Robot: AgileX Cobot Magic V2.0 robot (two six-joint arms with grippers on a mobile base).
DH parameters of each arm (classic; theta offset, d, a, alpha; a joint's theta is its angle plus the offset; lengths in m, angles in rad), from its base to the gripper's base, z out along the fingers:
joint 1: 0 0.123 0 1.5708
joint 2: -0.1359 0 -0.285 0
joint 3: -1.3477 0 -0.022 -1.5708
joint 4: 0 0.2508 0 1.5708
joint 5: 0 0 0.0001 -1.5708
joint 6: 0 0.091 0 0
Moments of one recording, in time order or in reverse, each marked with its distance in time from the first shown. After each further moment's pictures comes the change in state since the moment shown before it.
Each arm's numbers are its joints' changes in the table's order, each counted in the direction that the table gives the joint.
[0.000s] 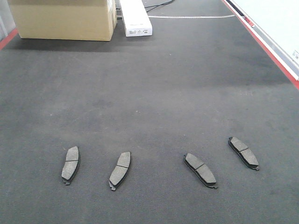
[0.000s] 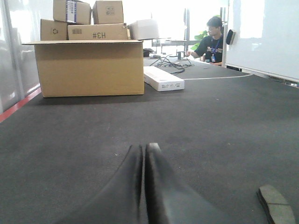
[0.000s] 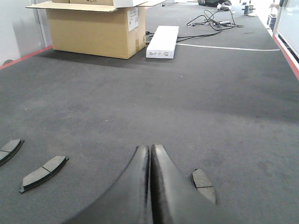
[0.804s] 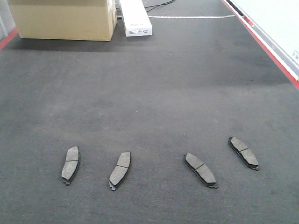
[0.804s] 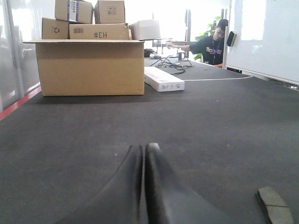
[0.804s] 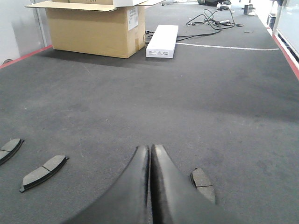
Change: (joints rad) left arm 0.002 0.000 0.000 0.000 0.000 -0.009; right arm 0.000 0.001 0.000 0.000 -0.003 0.000
